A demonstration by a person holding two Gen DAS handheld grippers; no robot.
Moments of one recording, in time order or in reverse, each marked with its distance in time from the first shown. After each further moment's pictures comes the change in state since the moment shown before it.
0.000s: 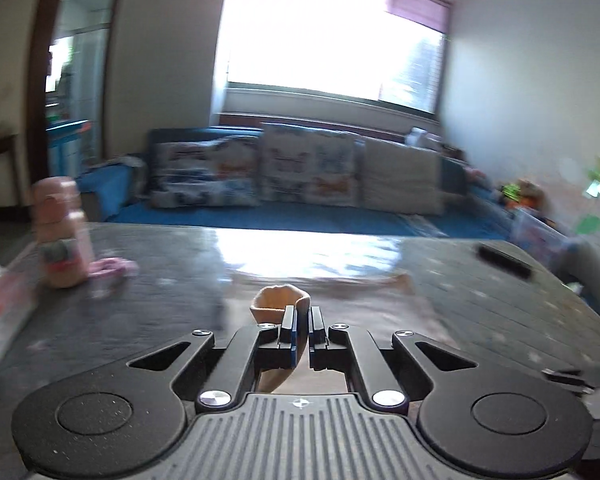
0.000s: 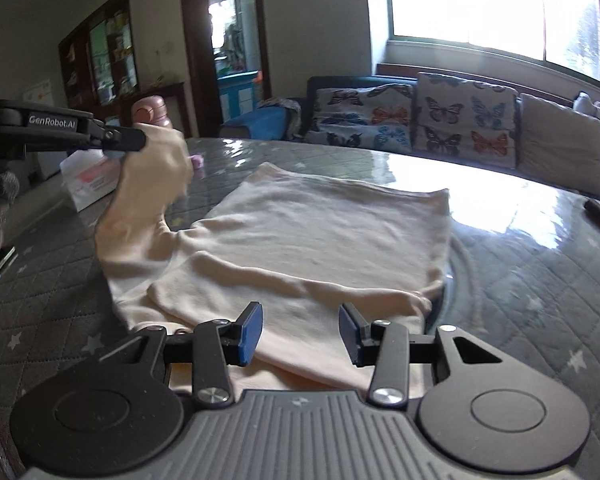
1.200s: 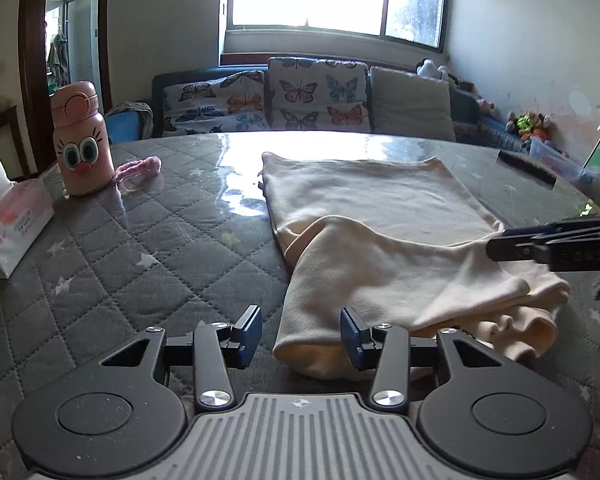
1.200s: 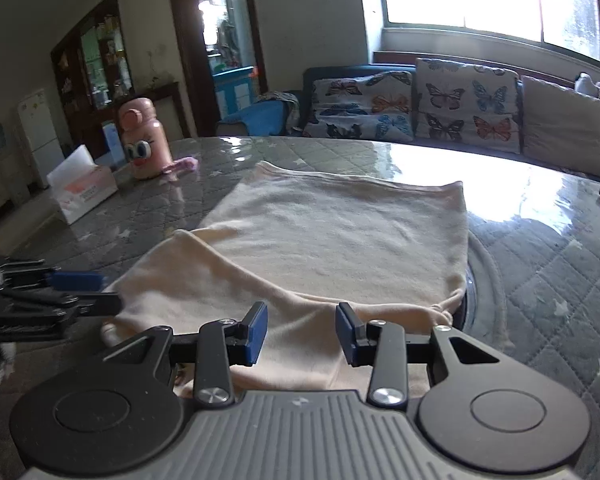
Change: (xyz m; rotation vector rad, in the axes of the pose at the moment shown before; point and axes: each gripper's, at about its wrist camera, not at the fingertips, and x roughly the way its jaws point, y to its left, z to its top) left arm -0.002 0.058 -0.085 0.030 0.175 0.056; right arm 0.038 0.000 0.014 0.052 0.041 0.003
